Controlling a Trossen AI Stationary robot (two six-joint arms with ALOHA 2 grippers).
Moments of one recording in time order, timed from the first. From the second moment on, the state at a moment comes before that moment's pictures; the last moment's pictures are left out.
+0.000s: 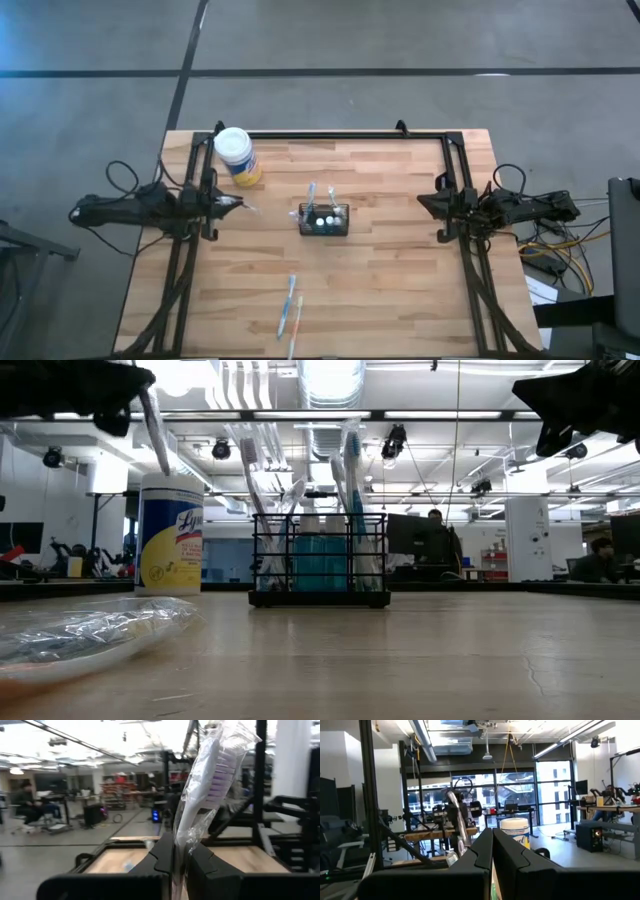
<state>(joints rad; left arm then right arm) -0.08 0.15 0.19 0.10 -0.15 0.08 0.18 0.01 0.01 0.35 0.31 0.00</state>
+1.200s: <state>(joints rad) -0.06 1.18 0.58 0.56 -0.02 0.12 0.18 0.01 0.01 0.29 0.31 0.00</state>
